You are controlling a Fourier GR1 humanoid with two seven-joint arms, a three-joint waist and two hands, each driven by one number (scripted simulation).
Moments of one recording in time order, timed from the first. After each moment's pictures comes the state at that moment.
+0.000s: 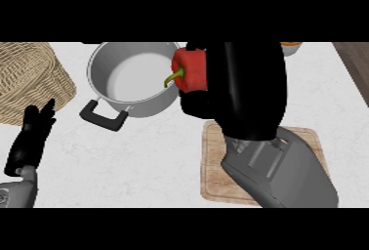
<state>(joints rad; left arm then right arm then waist) -0.12 0.32 0.12 -1.42 -0.15 0.08 0.38 -0.88 0.00 0.33 -1.74 1.17 0.16 0.83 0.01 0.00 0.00</state>
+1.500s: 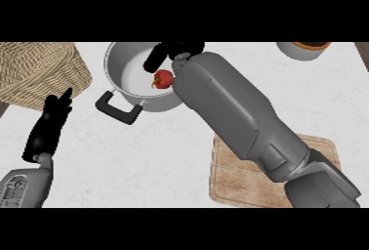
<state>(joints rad) -0.20 0.28 0.08 -1.40 -0.19 0.06 0.38 -1.35 0.00 0.40 -0.66 0.41 -0.36 0.71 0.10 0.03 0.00</state>
